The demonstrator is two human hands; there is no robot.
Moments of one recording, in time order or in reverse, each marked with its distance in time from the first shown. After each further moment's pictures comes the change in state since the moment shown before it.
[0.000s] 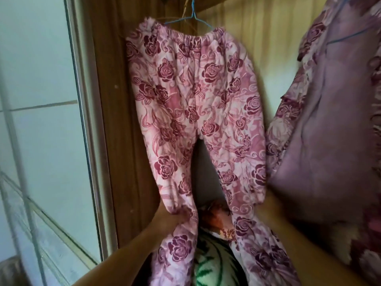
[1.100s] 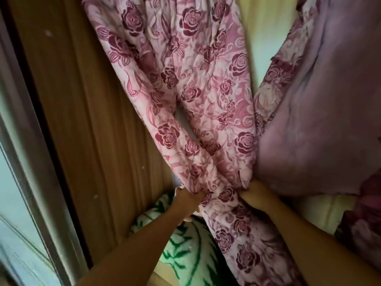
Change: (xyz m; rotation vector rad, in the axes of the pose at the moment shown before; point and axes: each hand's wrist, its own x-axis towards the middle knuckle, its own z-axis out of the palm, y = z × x) left_hand 0.073 -0.067 0.116 0.339 -0.147 -0.221; right_hand 0.031 0.061 -0.001 -0.233 -0.230 -0.191
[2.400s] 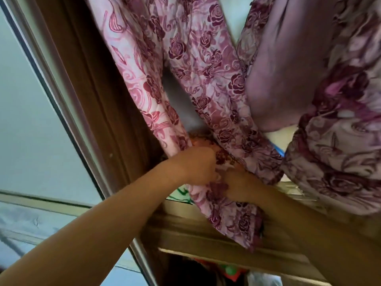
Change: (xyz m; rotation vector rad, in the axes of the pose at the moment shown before) left_hand -0.176 0.059 -0.087 1.078 -0.514 0.648; right_hand -0.192 -0.095 0.081 -0.250 -0.215 -0.198
